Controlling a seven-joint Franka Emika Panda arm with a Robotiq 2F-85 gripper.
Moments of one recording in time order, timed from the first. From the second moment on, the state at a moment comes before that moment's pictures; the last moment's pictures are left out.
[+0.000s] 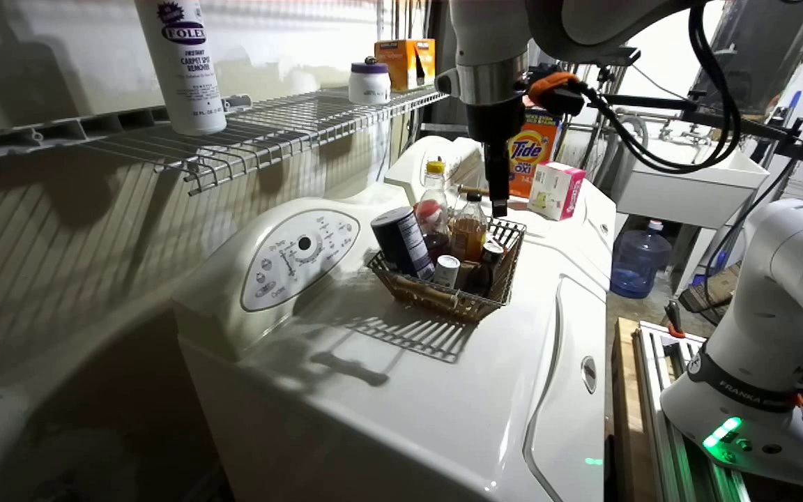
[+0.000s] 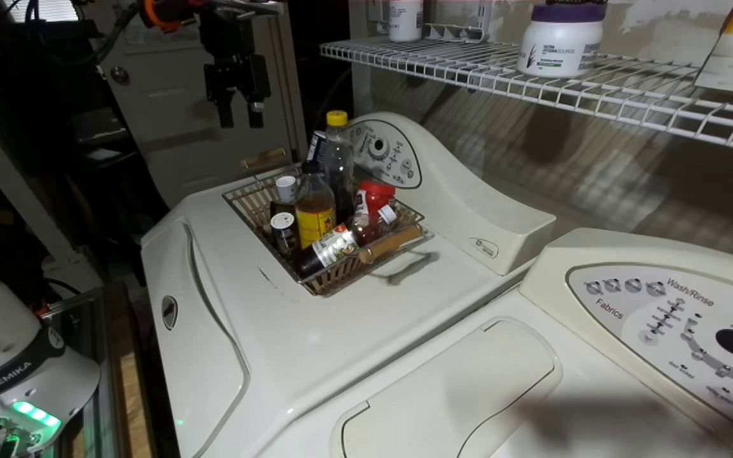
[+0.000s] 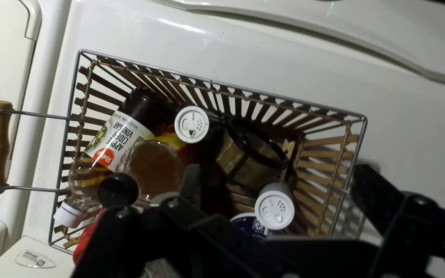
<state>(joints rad) 0.11 -0.23 0.10 -2.12 -0.21 1.67 0.01</state>
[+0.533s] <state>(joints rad) 0.10 -0.16 0.10 -2.15 -0.21 1.89 0.17</state>
